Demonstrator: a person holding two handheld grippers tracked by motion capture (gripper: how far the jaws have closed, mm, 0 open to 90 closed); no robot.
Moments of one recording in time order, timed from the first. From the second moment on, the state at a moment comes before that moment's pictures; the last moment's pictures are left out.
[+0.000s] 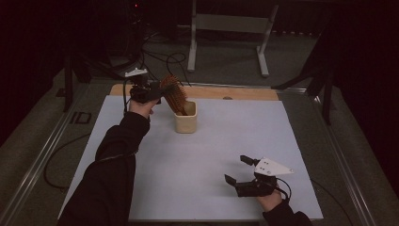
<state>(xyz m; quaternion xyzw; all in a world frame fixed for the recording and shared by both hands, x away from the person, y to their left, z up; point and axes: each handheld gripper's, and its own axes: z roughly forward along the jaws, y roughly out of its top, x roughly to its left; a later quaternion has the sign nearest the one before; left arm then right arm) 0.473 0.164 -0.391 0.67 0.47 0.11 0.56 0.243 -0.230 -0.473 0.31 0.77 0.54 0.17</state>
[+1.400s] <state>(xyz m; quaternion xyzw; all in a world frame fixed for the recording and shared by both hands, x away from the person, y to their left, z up) 0.442 0.177 -0.386 0.76 0.37 0.12 0.53 0.251 -0.233 -0.482 0.30 0.78 0.53 0.17</state>
